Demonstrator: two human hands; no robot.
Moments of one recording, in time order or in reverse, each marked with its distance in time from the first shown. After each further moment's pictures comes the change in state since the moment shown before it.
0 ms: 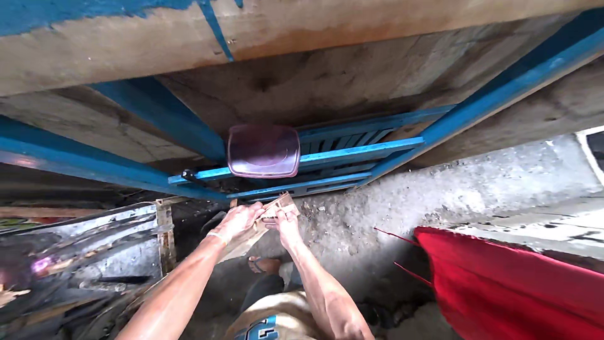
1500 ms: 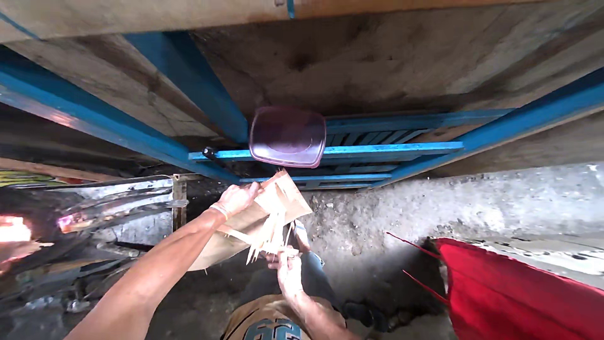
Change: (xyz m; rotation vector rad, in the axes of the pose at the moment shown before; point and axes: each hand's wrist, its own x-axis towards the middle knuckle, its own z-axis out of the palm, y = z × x) left_hand -0.002 -0.055 0.007 0.219 0.188 -0.018; right_hand -0.120 0.072 -0.017 -0.252 0.036 -0.037
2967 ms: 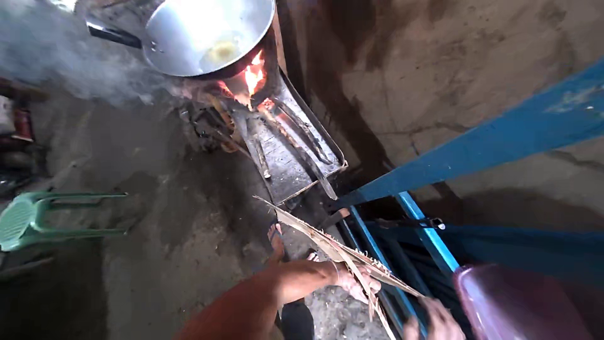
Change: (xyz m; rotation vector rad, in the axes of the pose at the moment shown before) left_hand 0.021 0.037 0.135 -0.892 0.325 0.259; right_hand 0.097 -0.174 0.037 -1.510 -0.511 -1.094
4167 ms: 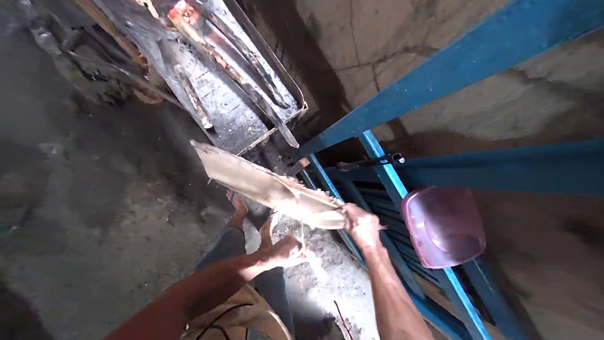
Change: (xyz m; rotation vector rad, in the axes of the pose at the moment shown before) left_hand -0.104 0.025 0.101 -0.226 0.261 -0.294; right_hand 0.069 0.054 0.071 -0.194 -0.282 -0.251
